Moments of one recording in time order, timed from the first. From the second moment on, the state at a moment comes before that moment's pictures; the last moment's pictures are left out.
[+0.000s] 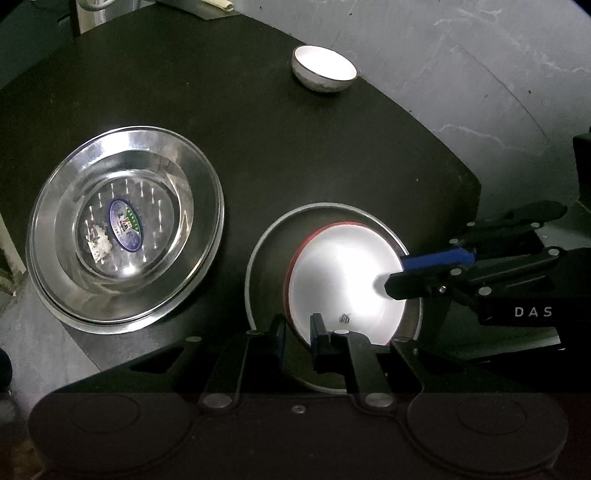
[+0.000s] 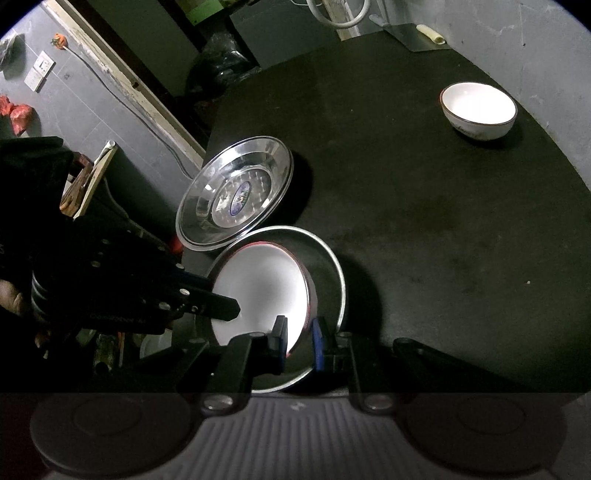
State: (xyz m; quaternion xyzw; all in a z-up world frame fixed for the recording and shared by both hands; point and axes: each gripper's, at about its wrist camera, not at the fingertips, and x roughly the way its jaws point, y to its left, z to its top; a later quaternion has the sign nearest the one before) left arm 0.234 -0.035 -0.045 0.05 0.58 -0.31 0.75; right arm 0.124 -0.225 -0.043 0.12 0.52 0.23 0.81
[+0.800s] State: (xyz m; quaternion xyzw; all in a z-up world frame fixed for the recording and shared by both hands) left arm 0.234 -0.035 -0.048 0.04 0.59 -0.31 0.75; right arm 0.126 -0.225 -0.045 0.12 0.52 0.23 0.82
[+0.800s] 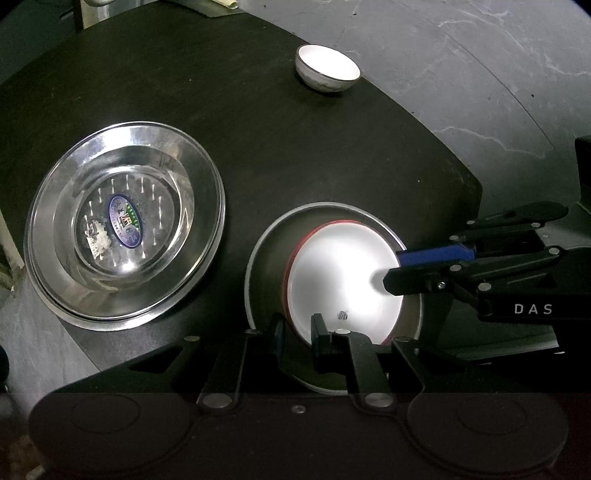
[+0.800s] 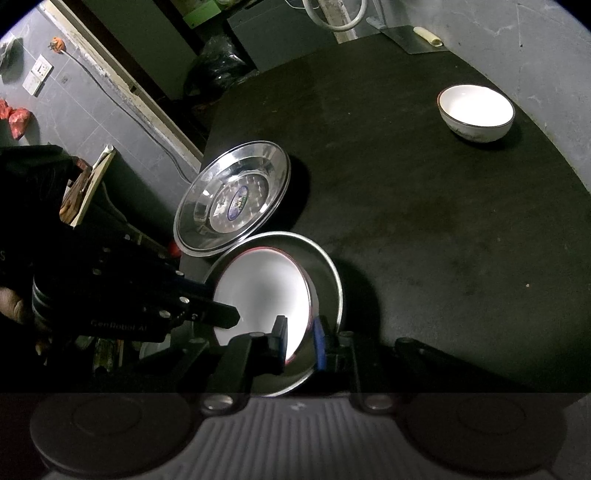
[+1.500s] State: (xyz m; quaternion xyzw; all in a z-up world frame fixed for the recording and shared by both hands) left arm 0.238 -0.033 -0.036 0.04 0.58 -0.30 0.76; right arm 0.131 -0.230 -0.040 0.12 0.50 0.22 0.82
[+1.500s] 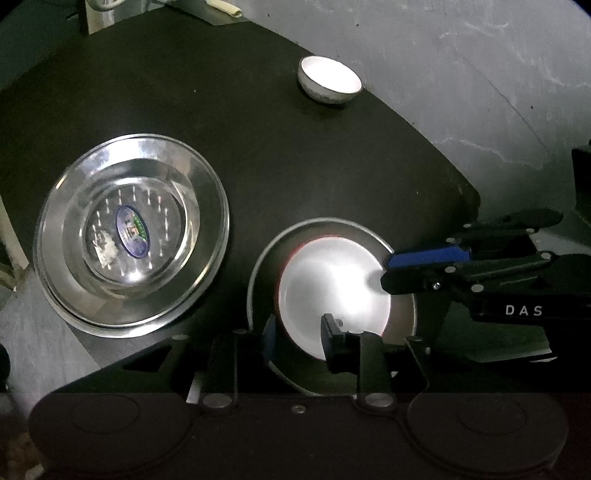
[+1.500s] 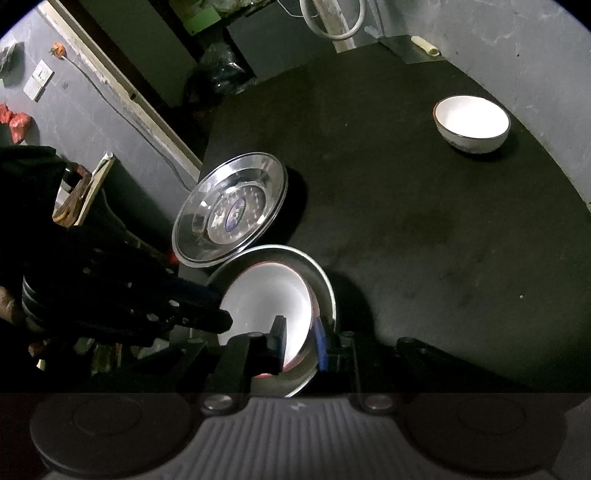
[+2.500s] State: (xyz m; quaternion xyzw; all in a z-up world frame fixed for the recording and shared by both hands) left arm 0.359 -0.096 -0.011 -0.01 0.46 -0.24 0.86; right arm 0.180 -0.333 -0.052 0.23 0.41 0.03 0.88
